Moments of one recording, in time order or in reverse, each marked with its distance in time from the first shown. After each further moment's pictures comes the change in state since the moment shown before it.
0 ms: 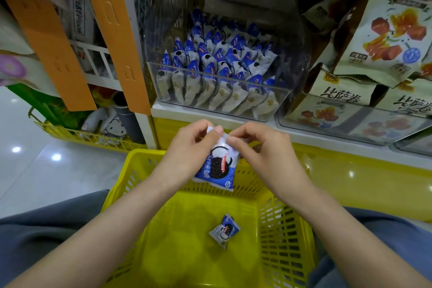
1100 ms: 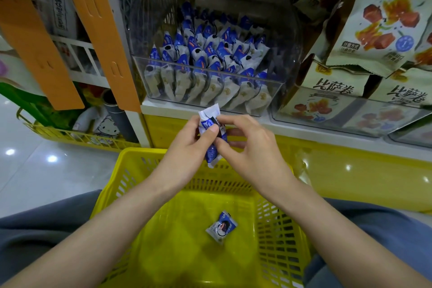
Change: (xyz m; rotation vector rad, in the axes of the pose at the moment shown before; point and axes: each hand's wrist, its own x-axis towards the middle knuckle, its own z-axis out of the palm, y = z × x) left_hand -0.002 -0.012 0.012 -0.159 -0.046 -0.011; right_hand -0.001 0.003 0.017 0.046 0.066 0.066
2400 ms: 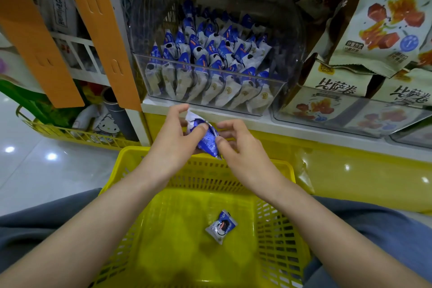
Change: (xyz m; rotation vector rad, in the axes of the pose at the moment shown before) left_hand 0.008 0.009 -0.014 0.068 0.174 -0.139; right_hand 0.003 0.006 0.014 0.150 -0.171 0.223
